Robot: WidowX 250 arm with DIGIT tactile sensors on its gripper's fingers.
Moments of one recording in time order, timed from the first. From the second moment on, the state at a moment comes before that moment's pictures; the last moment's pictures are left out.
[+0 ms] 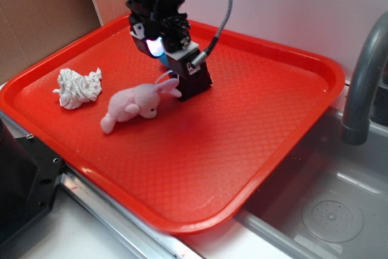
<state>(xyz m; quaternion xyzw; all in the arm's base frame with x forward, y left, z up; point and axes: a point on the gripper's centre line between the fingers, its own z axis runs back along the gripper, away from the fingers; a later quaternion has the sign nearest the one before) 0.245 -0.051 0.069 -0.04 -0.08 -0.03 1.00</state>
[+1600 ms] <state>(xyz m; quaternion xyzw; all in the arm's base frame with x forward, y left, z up) 0.224 0.024 0.191 -0.07 -0.13 0.09 0.99</state>
